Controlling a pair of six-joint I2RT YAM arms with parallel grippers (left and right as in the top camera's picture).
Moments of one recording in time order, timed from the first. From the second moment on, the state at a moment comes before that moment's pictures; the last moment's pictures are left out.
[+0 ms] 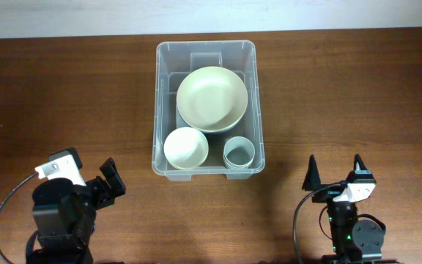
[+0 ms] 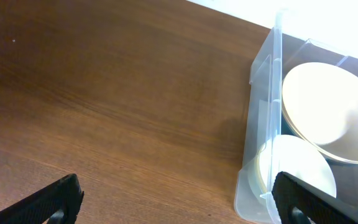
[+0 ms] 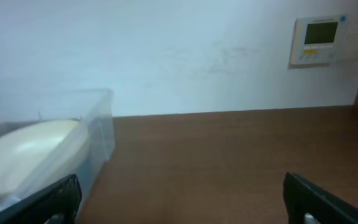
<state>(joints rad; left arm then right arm) 0.07 0.59 0.79 -0.81 -0.07 -0.27 0.01 0.01 0.01 0.02 0.02 0.04</state>
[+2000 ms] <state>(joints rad) -0.03 0.18 0.12 -0.08 -0.12 -0.12 0.01 0.01 0.01 -0.07 -0.01 0.00</state>
